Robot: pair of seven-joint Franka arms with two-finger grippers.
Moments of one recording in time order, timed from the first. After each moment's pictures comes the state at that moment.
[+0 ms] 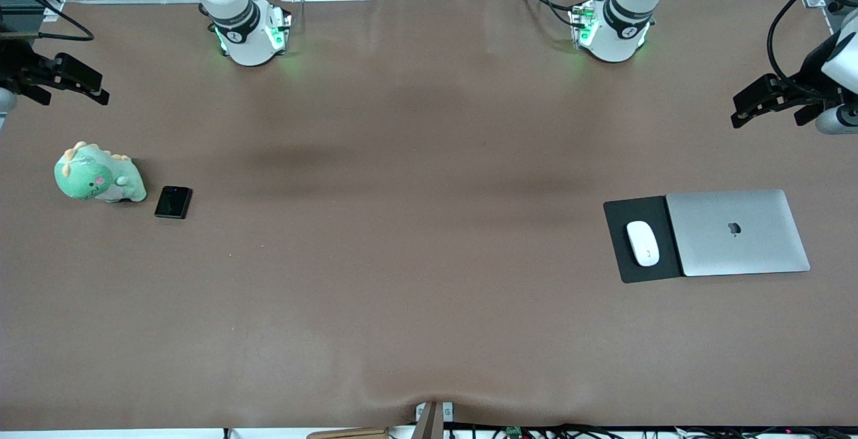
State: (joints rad) left arm 0.12 -0.03 -0.19 -1.54 0.01 1.51 -0.08; right arm -0.06 -0.14 0.01 -1.68 0.02 1.47 -0.03
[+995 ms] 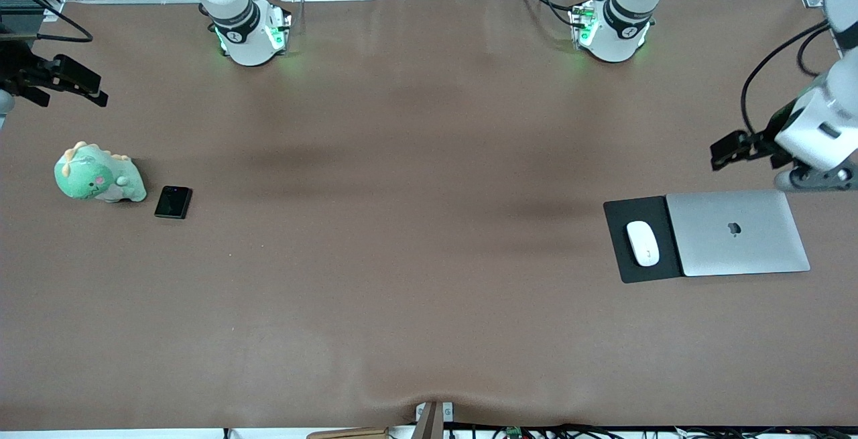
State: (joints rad) left arm 0.12 0.09 -0.20 -1.65 0.06 1.72 -0.09; right arm -0.06 -0.14 0.01 -1.68 0.02 1.48 -0.03
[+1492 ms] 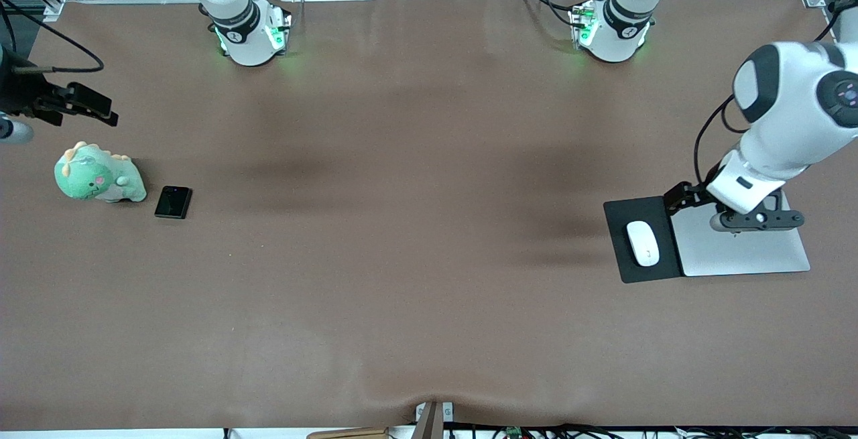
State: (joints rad) left arm 0.14 0.14 -0.20 -2.01 0.06 2.26 -0.09; right arm -0.07 -0.05 0.01 -1.69 0.02 1.51 -0.03
